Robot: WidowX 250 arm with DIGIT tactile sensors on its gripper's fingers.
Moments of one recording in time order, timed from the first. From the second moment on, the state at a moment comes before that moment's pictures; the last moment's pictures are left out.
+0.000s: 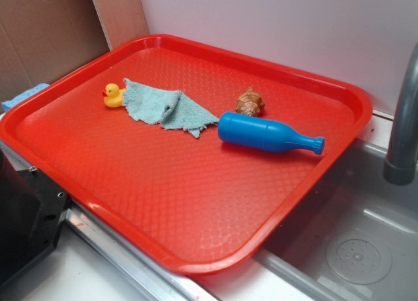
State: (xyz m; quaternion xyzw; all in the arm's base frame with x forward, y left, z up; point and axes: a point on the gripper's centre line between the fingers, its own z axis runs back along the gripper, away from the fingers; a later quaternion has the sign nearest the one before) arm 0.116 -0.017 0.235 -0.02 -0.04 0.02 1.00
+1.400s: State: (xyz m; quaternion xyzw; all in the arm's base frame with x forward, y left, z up) arm 0.205 -0.092 0.146 -0.02 -0.08 -0.33 0.94
